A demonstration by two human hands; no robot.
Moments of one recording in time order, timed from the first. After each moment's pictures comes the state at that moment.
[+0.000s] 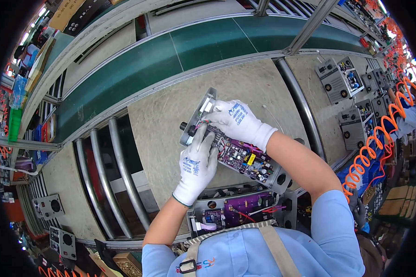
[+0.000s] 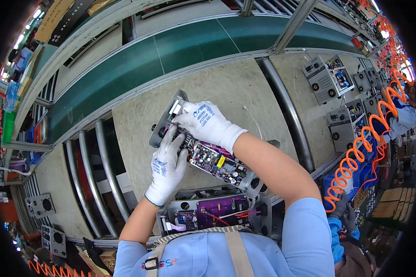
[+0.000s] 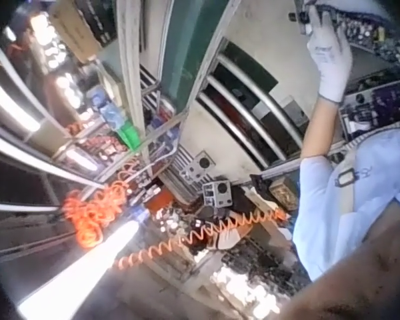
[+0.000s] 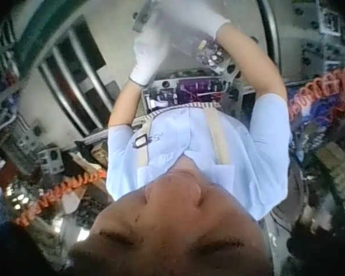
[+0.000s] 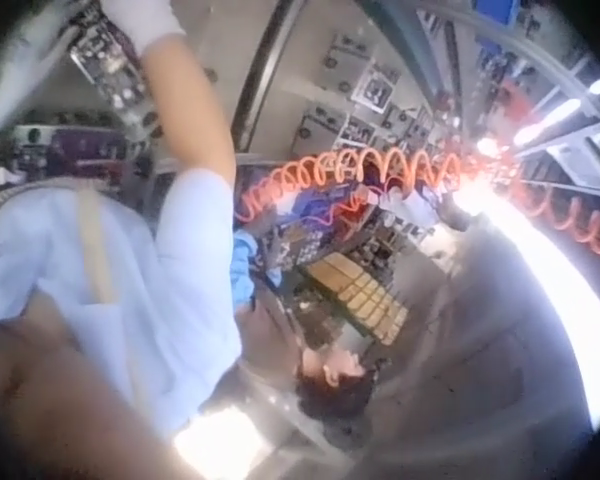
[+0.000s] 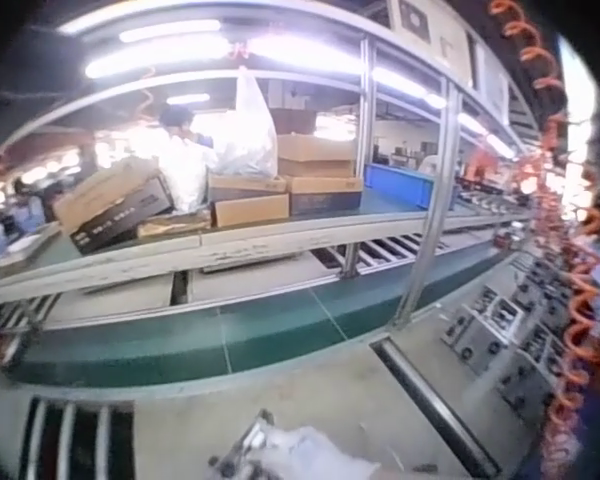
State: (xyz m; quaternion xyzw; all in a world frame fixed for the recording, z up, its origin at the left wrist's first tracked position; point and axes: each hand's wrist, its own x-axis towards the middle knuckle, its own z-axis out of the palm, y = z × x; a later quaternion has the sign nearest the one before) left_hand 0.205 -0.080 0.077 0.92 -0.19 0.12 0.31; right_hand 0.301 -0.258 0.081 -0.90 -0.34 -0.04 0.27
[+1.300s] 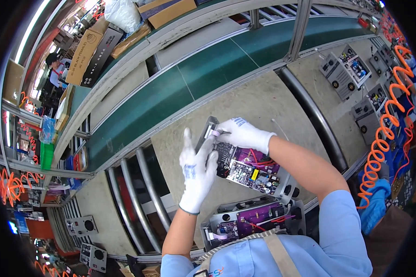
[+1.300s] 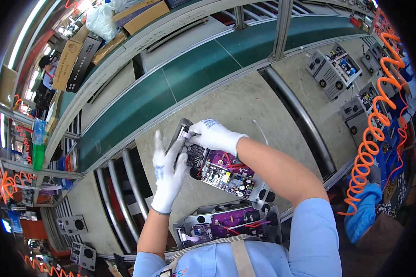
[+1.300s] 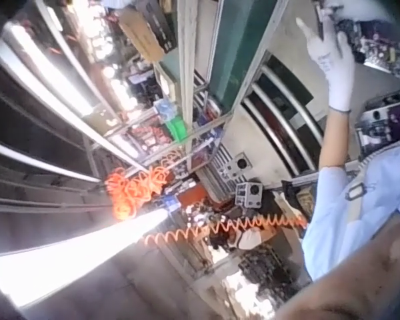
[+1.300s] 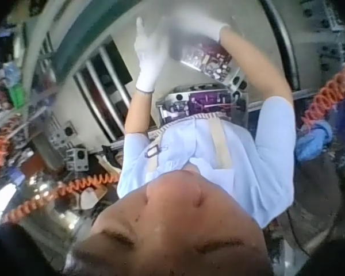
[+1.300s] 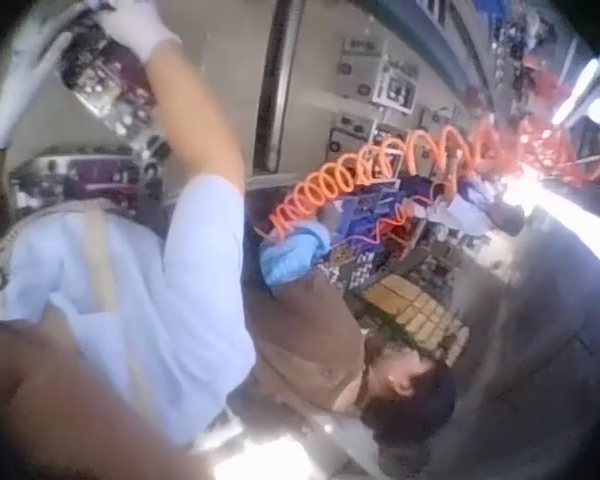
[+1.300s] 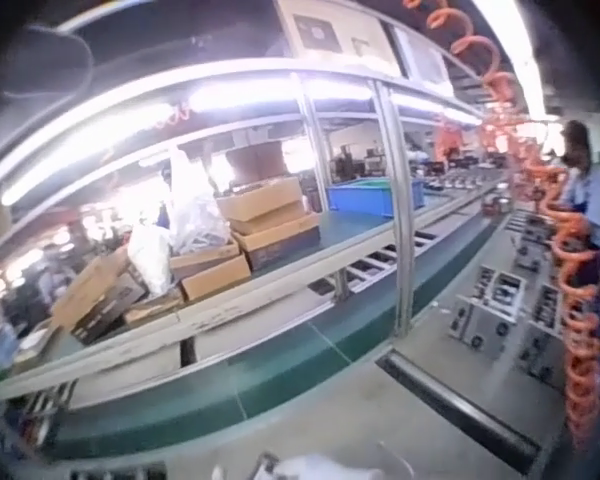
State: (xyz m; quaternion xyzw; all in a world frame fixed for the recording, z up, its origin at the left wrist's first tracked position) left_hand 0.235 -0.090 0.125 0.95 -0.18 0.19 0.18; right_hand 0.319 -0.279 0.087 -0.85 -0.22 0.15 0.45
